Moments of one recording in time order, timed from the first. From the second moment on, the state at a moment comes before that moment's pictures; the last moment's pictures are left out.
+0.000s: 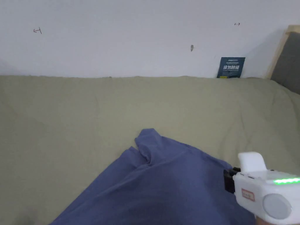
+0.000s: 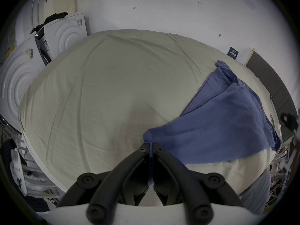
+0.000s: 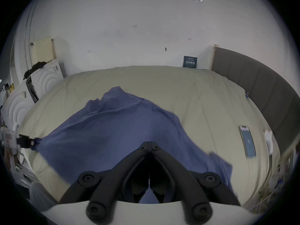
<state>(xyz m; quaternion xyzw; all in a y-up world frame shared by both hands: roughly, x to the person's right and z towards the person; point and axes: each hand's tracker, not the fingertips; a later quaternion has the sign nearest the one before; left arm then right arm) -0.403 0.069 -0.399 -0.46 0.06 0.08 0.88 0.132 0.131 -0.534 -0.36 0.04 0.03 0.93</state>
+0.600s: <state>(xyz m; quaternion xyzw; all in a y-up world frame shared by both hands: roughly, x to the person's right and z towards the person) -0.412 0.062 -0.406 -0.46 0.05 0.09 0.88 0.094 0.032 -0.778 -0.55 0.10 0.17 0.81</state>
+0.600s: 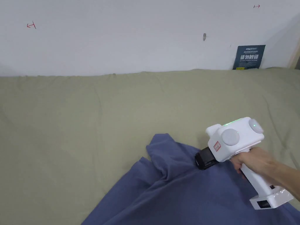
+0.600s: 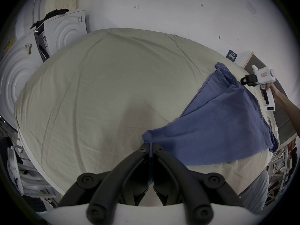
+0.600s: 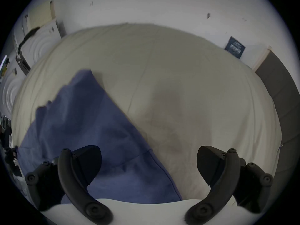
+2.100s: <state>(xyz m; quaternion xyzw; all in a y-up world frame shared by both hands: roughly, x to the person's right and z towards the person) -0.322 0.498 -0.481 -0.20 0.10 0.02 0.97 0.244 0.530 -0.458 -0.14 0.02 0.05 0.99</state>
